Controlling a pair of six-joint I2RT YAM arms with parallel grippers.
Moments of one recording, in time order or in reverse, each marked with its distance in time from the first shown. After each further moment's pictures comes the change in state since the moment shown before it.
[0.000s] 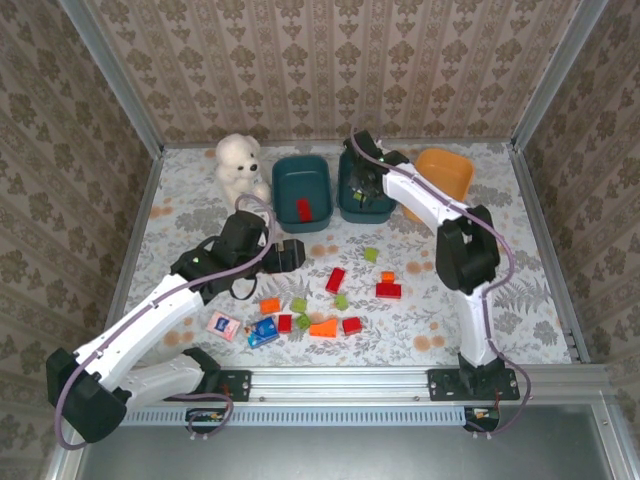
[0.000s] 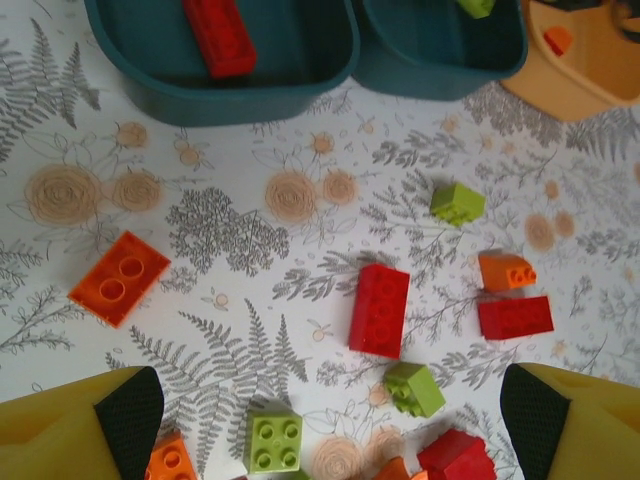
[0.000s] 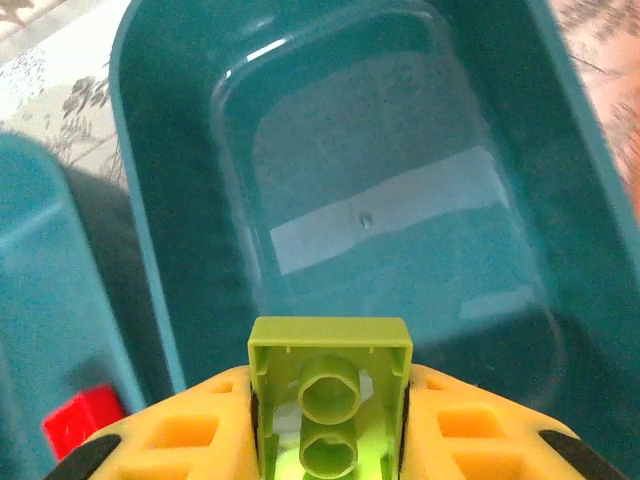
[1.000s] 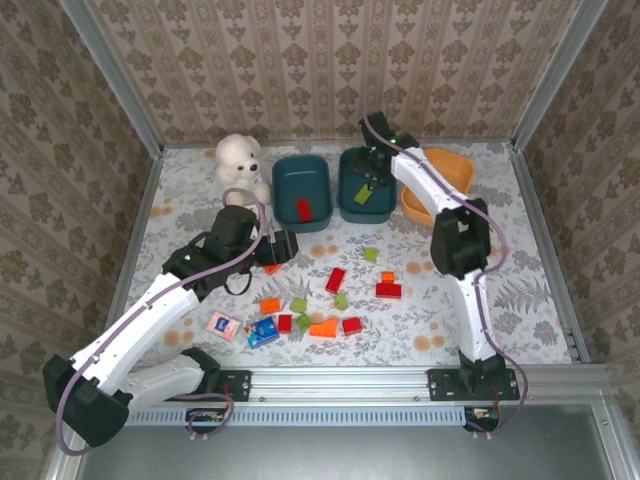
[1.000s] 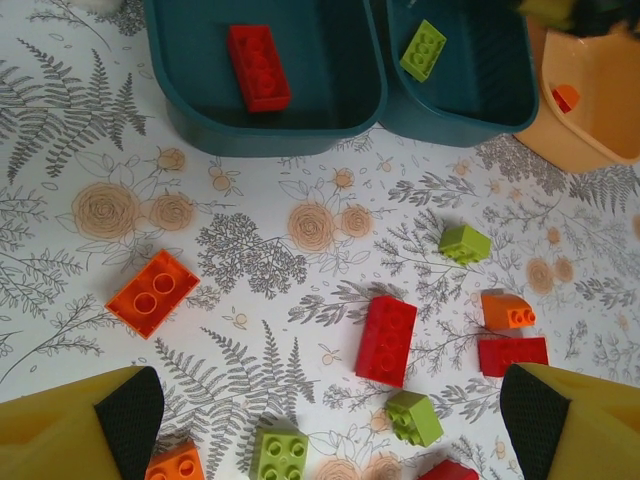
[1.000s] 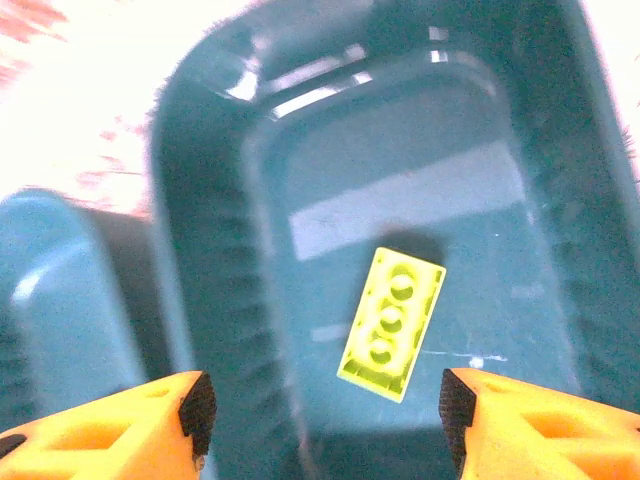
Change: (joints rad) left arm 0.053 -0.014 0.026 -0.029 -0.019 -0.035; right arm -0.080 0.037 0.166 -0.064 -0.164 -0.113
